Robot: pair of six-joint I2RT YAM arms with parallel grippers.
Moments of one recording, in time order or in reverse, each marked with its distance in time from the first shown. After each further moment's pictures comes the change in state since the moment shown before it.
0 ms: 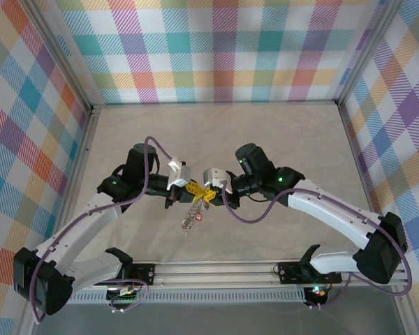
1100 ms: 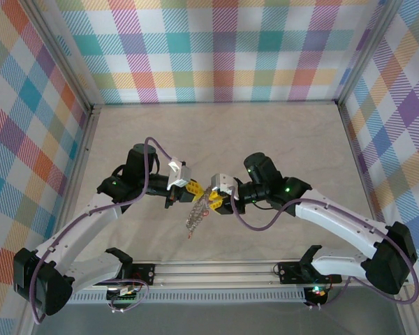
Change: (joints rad) left arm 0.000 -0.004 -0.003 0.004 -0.016 0.004; right arm -0.014 -0.103 -0.162 0.100 0.006 0.087
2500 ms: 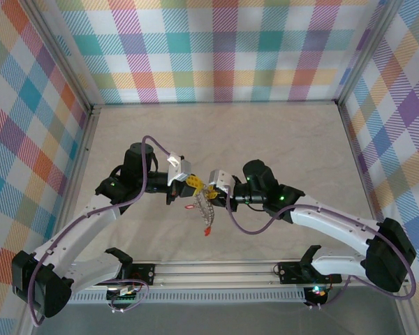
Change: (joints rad) left arm 0.000 -0.018 -0.002 0.066 -0.102 -0.101; right arm 0.040 0.008 -0.130 0.325 0.212 0.136
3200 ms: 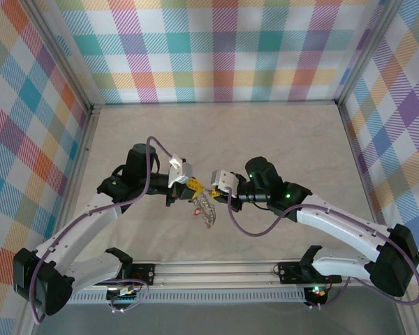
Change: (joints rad) left arm 0.000 0.018 0.001 -0.058 0.004 0.051; right arm 0.000 -0.037 0.087 -0.201 0.051 -0.117
